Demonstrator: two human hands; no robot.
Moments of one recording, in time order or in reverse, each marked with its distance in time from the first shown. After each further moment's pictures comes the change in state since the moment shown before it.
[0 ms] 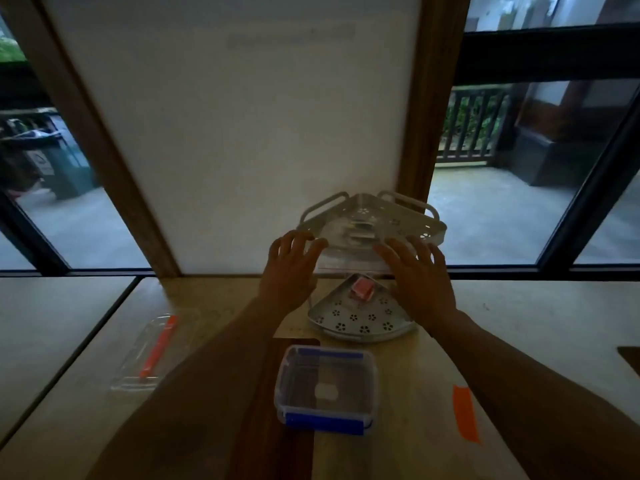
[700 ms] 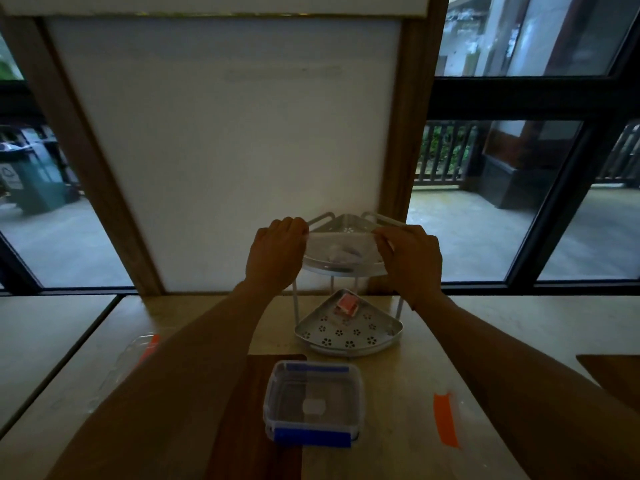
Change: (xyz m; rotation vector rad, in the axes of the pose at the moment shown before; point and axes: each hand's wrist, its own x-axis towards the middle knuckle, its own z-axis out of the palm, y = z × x) left_hand 0.032 0.003 -0.070 -0.066 0.179 -0.037; right_hand 0.038 -0.015 -0.075 0.280 0.287 0.227
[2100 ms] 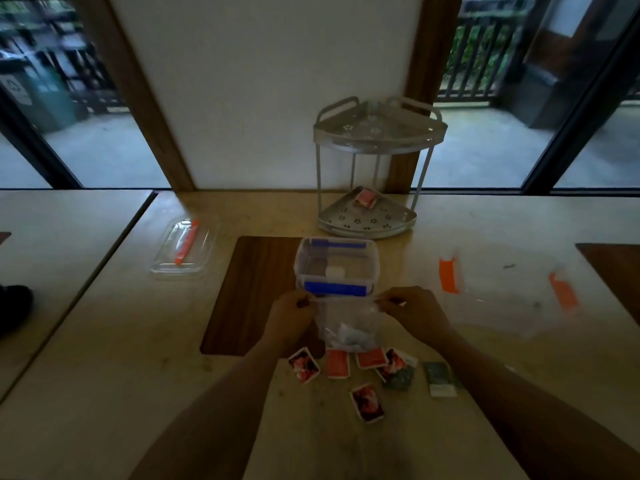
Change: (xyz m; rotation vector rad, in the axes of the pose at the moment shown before) left_hand -0.330 0.053 0.037 -0.840 -0.523 -0.826; right_hand -0.289 -0.005 -0.015 0.278 -0.817 0.311
